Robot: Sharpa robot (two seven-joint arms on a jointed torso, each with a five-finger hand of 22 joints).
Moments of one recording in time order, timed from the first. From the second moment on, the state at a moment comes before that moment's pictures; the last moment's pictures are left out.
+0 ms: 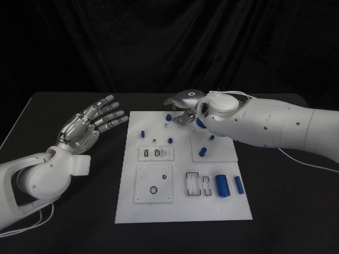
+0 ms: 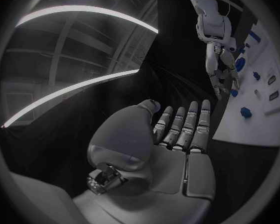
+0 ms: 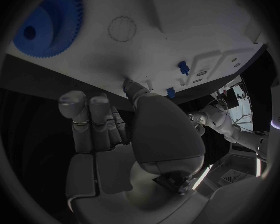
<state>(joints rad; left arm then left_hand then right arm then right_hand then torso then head) 1.29 -1.02 -0.21 1.62 0.26 0.08 0.68 1.34 0.18 0.13 0.22 0.70 0.48 0.12 0.15 0.06 0.26 0.24 0.56 0.07 0.39 0.26 0.55 0.08 0.11 0.45 0.28 0.32 0.14 1.44 -0.48 -0.24 1.13 -1.61 -0.26 -0.09 1.40 -0.09 0.25 0.08 0.12 0.46 0.13 0.06 0.13 0.74 0.15 0.28 0.10 1.27 0.05 1.25 0.73 0.13 1.23 0.16 1.21 0.96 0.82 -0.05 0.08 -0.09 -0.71</state>
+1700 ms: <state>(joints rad) 1.29 -1.01 -0.21 1.62 0.28 0.09 0.68 1.34 0.18 0.15 0.22 0.70 0.48 0.13 0.15 0.06 0.26 0.24 0.56 0.07 0.39 0.27 0.56 0.08 0.11 0.45 0.29 0.32 0.14 1.46 -0.86 -0.25 1.41 -1.54 -0.23 -0.11 1.36 -0.04 0.18 0.15 0.22 0.75 0.10 0.07 0.13 1.47 0.02 1.57 1.31 1.47 -0.03 1.57 1.31 0.06 1.42 0.08 1.45 1.31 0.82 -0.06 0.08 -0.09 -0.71</state>
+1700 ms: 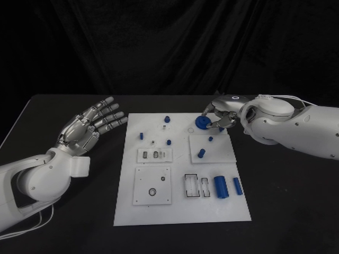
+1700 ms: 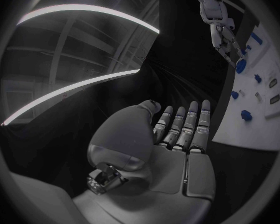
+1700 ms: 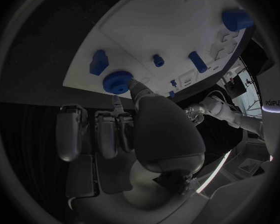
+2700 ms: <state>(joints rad) 1.29 -1.01 -0.21 1.61 0.28 0.10 0.68 1.34 0.18 0.15 0.22 0.70 0.48 0.13 0.15 0.06 0.26 0.24 0.56 0.07 0.38 0.27 0.56 0.08 0.11 0.45 0.29 0.32 0.14 1.44 -0.81 -0.25 1.36 -1.58 -0.24 -0.12 1.36 -0.03 0.18 0.15 0.20 0.77 0.10 0.08 0.13 1.46 0.02 1.56 1.31 1.47 -0.04 1.56 1.31 0.06 1.40 0.07 1.42 1.31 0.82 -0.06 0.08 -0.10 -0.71</state>
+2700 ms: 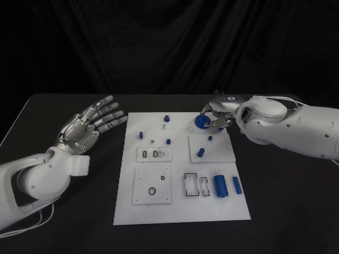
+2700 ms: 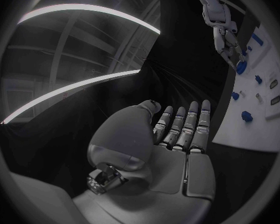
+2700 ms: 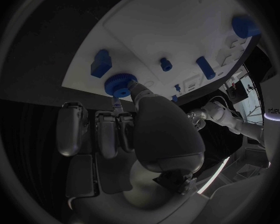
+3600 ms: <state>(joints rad) 1.29 -1.00 -0.21 1.60 0.28 0.11 0.68 1.34 0.18 0.16 0.22 0.69 0.48 0.13 0.15 0.06 0.26 0.24 0.56 0.07 0.38 0.27 0.56 0.08 0.09 0.45 0.29 0.32 0.14 1.43 -0.81 -0.25 1.38 -1.58 -0.37 -0.05 1.43 -0.01 0.23 0.04 0.26 0.93 0.15 0.14 0.06 1.46 0.02 1.55 1.31 1.47 -0.04 1.56 1.31 0.06 1.42 0.07 1.41 1.31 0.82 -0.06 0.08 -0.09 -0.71</state>
